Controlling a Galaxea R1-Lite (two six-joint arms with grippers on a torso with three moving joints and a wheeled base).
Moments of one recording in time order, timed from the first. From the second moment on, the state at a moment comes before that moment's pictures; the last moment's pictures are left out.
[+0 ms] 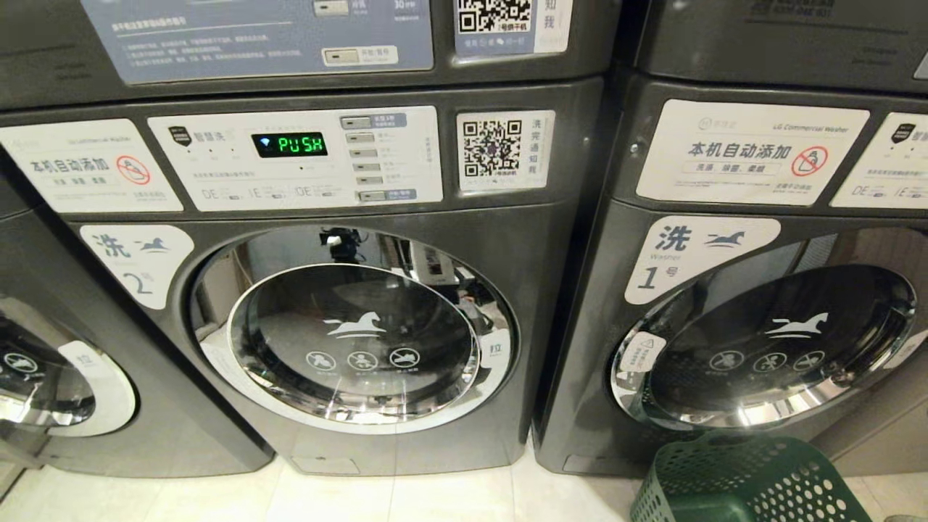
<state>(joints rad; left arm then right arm) 0.01 0.00 0.00 0.00 0.00 0.00 0.00 0.00 -0.04 0.10 0.01 -0.05</state>
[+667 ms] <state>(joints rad) 0.01 0.00 0.00 0.00 0.00 0.00 0.00 0.00 -0.03 0.07 0.00 -0.01</state>
